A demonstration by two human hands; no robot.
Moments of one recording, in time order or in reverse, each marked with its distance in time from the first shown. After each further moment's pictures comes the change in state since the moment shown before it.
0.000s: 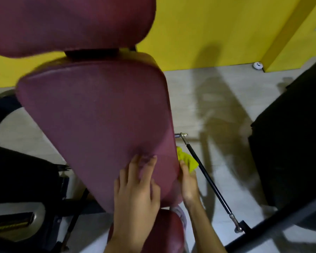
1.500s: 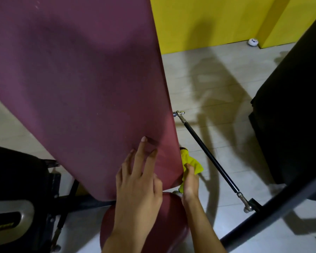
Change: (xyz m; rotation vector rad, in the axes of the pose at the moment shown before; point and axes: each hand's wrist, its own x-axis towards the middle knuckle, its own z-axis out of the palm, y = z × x) left_hand -0.058 -0.026 0.096 -0.011 -0.120 0.023; right_hand 0.032 0.157 -0.039 0.148 0.279 0.314
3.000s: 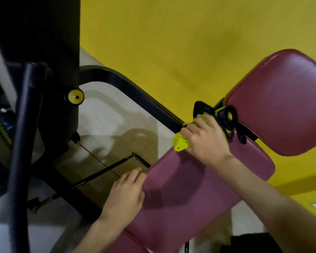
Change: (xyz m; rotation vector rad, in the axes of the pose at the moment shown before) left_hand -0.049 -0.156 -0.142 -0.319 0.237 -0.358; right_hand -0.336 -0.238 0.276 1.712 0.163 2.366
